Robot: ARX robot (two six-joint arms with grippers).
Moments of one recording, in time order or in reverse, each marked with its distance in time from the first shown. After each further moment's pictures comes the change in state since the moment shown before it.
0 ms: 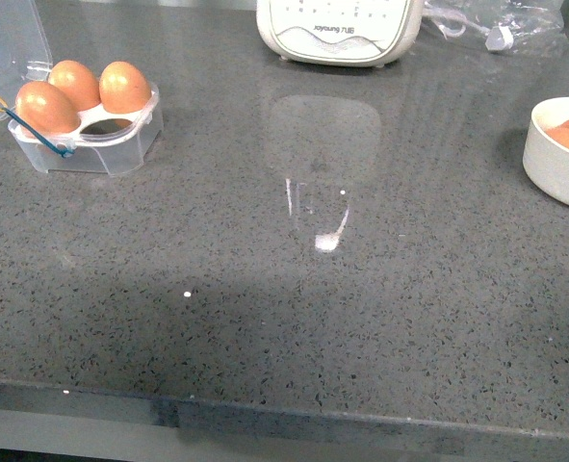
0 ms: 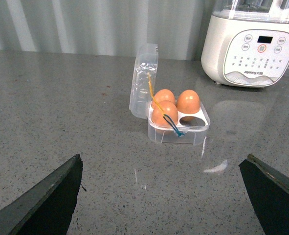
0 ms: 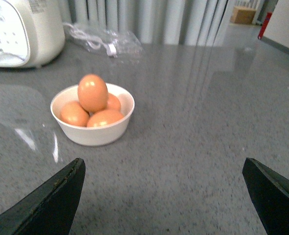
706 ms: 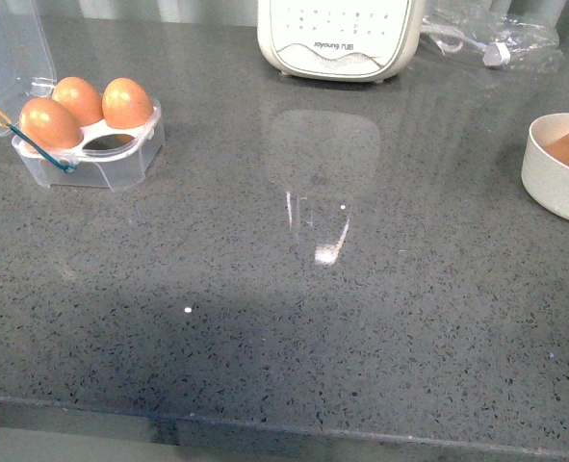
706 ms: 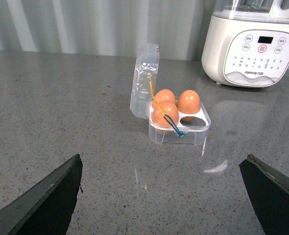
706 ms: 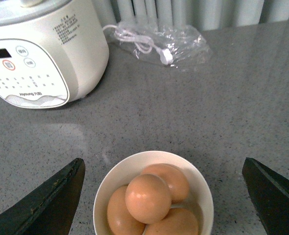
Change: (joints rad) left arm 0.000 0.000 0.000 0.000 0.000 0.000; right arm -0.143 1.144 0.534 0.462 -0.379 0.188
